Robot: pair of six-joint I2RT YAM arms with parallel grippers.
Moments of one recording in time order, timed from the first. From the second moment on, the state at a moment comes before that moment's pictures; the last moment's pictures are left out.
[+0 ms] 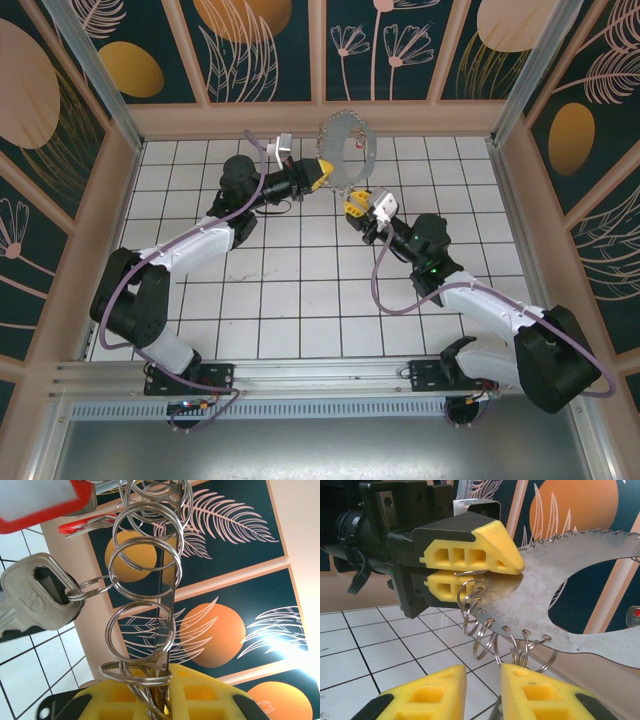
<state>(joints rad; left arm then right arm) -0.50 1.61 1.05 0.68 0.73 -1.36 0.57 1.17 0.54 0.75 -0.31 -0.19</state>
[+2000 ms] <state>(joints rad) -0.50 1.64 1.08 0.69 0.72 -1.36 0.57 1.26 0.55 0.83 -0.29 -0.23</state>
